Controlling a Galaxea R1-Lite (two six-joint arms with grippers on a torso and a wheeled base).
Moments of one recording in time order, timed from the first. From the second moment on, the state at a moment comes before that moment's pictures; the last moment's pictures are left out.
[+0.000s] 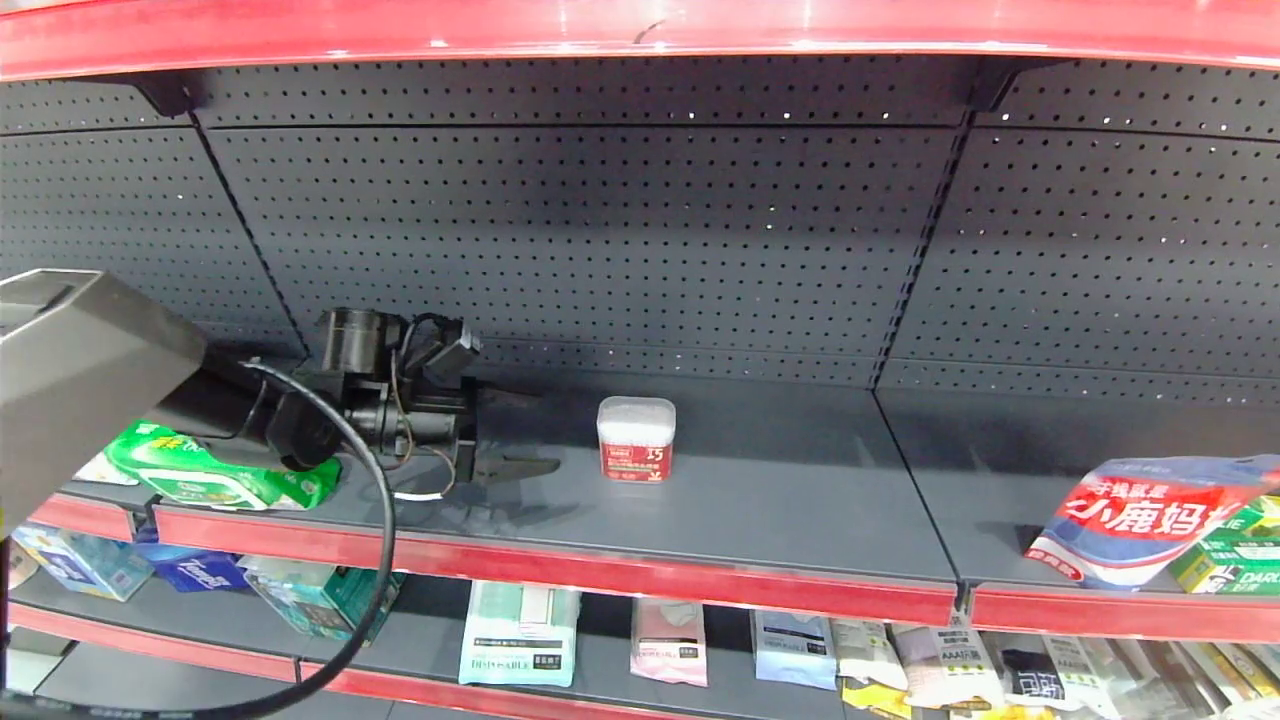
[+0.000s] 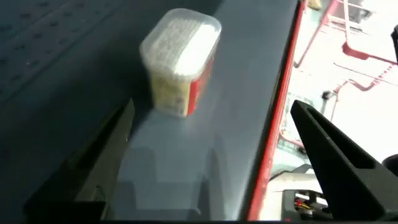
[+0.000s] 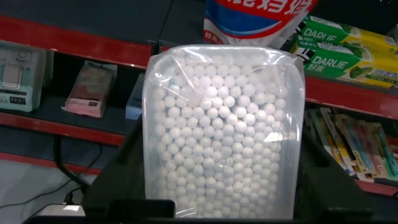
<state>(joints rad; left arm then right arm) -0.14 2.18 -1.16 -0.40 -1.09 0.56 -0.01 0.16 -0.15 0.24 -0.05 -0.18</state>
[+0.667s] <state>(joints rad) -0.19 2.37 -1.34 -0.40 -1.09 0.57 -0.02 0.15 -0.15 0.25 -0.05 -0.18</state>
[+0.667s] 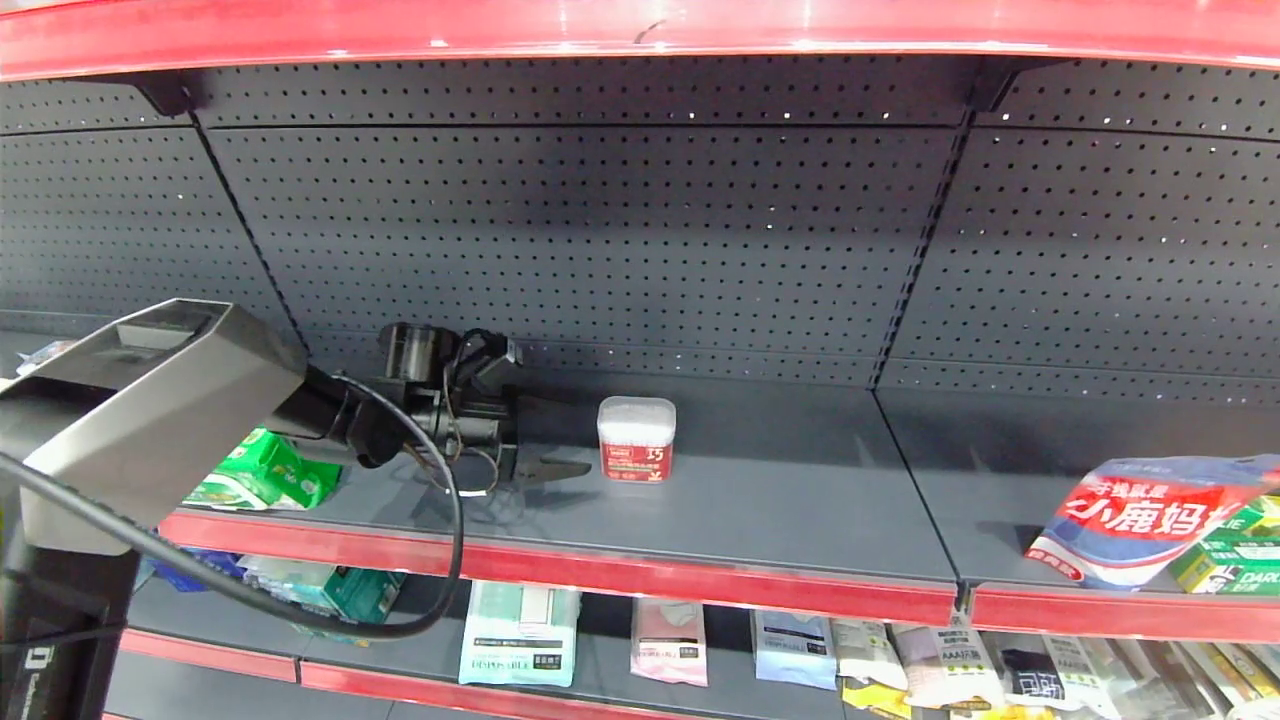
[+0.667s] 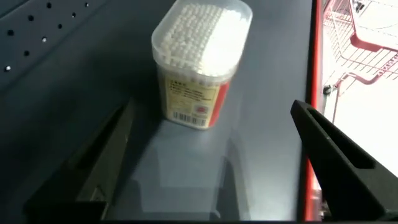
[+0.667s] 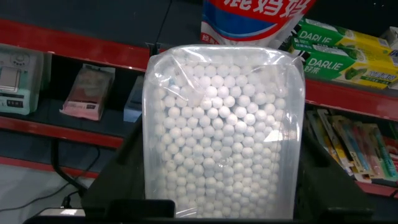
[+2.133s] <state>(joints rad) -0.27 2.58 -1.62 -0.40 -1.10 0.56 -0.02 0.15 -0.15 0.25 -0.08 -0.18</state>
